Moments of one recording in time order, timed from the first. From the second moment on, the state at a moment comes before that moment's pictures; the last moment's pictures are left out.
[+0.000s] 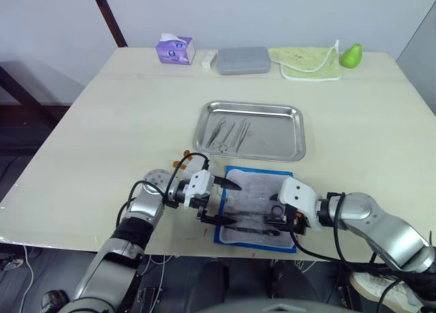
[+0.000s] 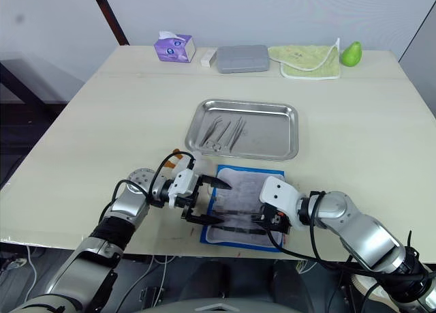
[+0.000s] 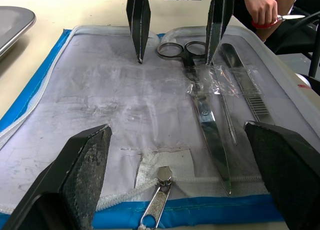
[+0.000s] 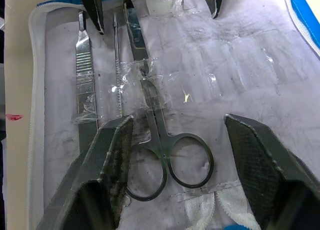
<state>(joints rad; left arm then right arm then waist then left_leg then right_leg) -0.44 0.49 -0.27 0.49 -0.25 -0.29 -1.54 -0.22 -0.74 0.43 -0.61 0.27 0.82 0.72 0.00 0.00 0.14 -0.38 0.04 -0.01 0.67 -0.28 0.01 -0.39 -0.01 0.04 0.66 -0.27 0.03</state>
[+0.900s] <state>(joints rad) -0.43 0.50 -0.27 0.44 -0.24 -0.24 -1.53 -0.27 -0.73 0.48 -0.62 0.21 0.87 0.77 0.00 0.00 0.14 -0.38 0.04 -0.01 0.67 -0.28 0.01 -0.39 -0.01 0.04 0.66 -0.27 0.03</state>
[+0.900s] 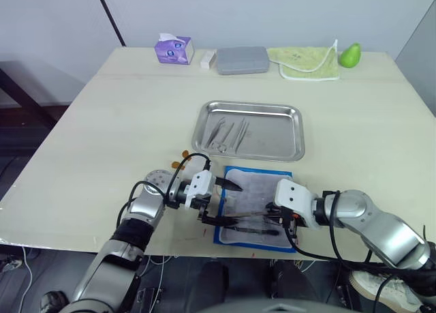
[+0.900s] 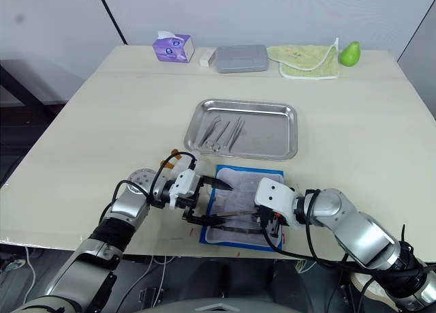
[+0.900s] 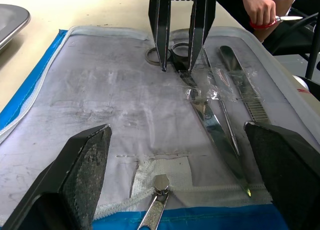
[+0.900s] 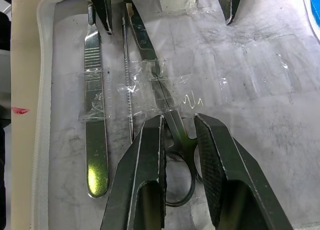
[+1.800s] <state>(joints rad) -0.43 0.49 -0.28 0.46 -0.23 -0.25 -1.52 -0.42 -0.74 0.62 -0.61 0.17 0.99 0.81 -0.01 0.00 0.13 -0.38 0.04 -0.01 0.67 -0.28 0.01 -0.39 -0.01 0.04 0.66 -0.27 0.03</state>
